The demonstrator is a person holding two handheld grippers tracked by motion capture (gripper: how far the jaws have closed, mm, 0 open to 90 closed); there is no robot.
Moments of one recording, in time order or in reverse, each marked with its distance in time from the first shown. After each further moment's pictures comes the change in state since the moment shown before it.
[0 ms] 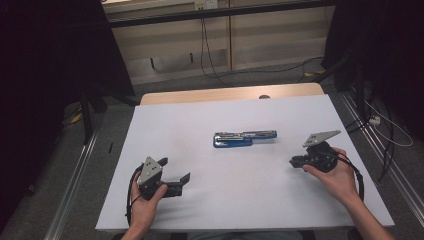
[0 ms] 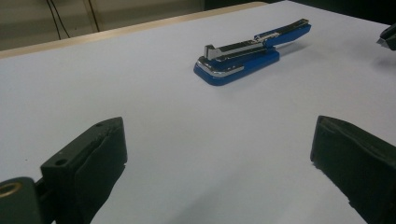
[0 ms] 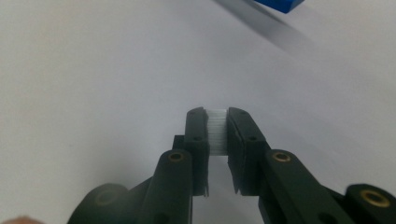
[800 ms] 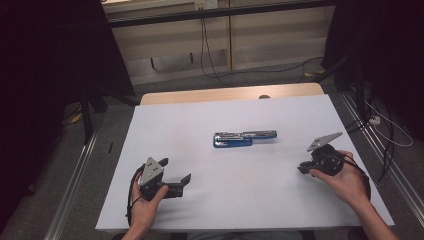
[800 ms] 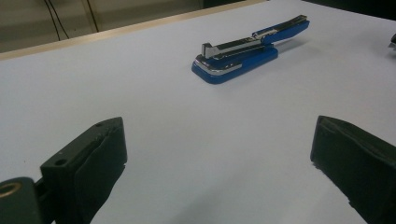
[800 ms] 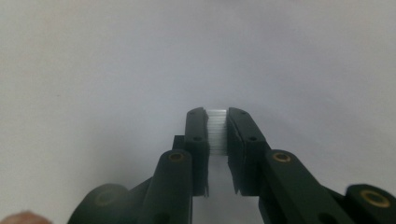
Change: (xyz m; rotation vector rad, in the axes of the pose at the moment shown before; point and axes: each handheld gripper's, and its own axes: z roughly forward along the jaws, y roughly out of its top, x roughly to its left) left arm -0.003 0.000 0.000 0.003 0.004 0.020; right arm -0.004 -0.012 -0.008 0.131 -0.015 -0.001
